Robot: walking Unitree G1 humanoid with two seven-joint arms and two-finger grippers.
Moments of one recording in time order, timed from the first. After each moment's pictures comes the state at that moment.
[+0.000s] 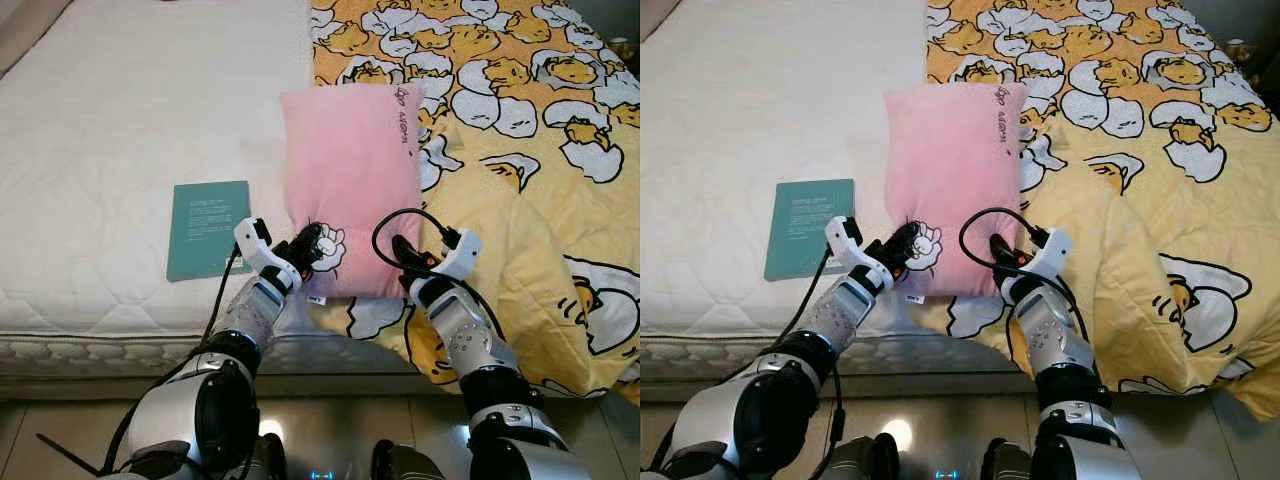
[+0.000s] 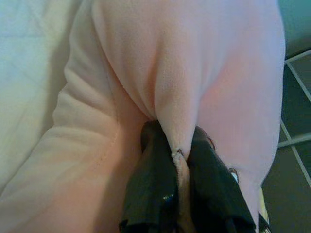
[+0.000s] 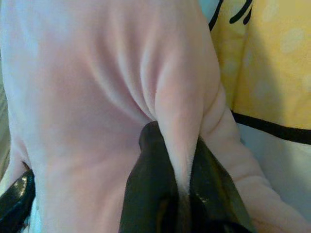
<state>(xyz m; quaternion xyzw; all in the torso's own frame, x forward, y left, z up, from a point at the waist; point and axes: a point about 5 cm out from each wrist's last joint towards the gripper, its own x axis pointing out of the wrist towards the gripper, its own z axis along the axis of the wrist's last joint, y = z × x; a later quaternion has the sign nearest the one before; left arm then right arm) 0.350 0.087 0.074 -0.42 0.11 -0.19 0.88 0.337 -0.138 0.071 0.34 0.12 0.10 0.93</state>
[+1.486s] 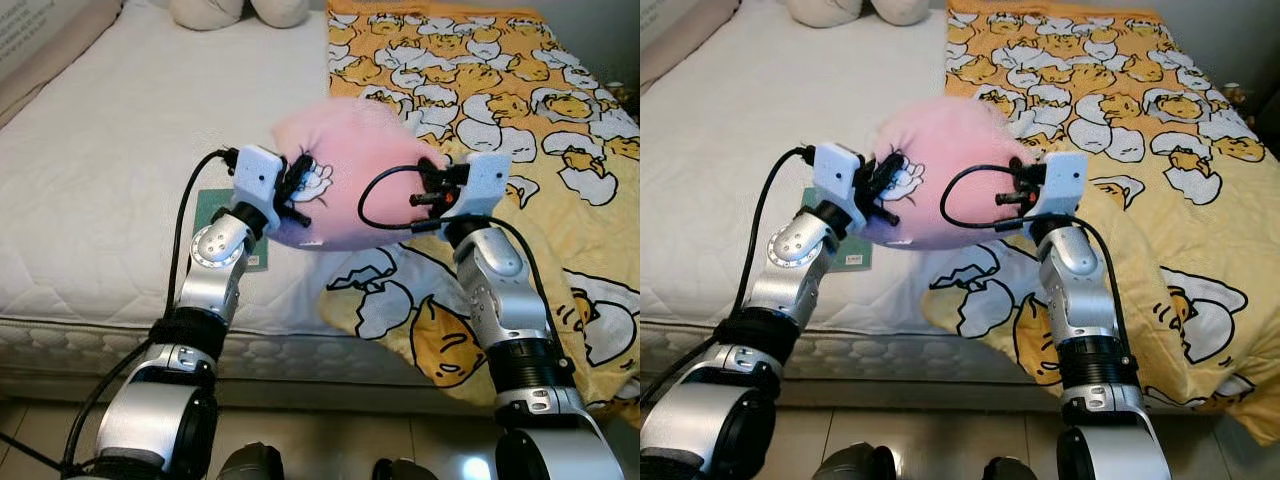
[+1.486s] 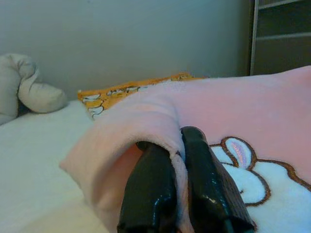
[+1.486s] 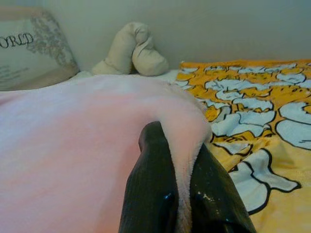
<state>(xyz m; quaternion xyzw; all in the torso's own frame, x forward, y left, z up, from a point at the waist) 0.372 0.116 0.174 0.06 -0.13 -0.24 0.96 0.357 -0.152 0.173 0.04 -0.08 0.10 0.99</state>
